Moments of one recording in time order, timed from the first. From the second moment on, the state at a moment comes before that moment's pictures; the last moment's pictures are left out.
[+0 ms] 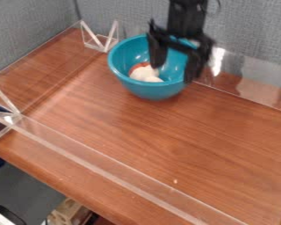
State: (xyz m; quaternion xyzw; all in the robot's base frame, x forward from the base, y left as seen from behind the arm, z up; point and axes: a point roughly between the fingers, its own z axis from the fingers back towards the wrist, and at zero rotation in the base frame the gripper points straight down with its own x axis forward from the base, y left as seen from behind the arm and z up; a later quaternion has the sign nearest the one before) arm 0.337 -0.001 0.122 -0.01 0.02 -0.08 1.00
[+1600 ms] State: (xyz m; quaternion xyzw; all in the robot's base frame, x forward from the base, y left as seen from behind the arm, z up) arm 0.377 0.049 0.077 0.00 0.04 0.01 1.00
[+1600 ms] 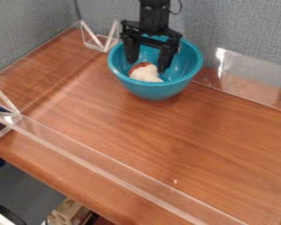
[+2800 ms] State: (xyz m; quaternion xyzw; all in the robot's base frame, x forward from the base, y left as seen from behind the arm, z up) arm 0.383 0.046 0.054 0.01 0.04 0.01 1.00
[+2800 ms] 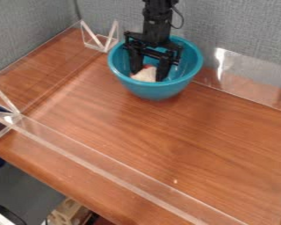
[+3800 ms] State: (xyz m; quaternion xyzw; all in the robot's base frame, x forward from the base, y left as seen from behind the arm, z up) arm 0.375 0.039 0.060 0.01 0.04 -0.01 1.00
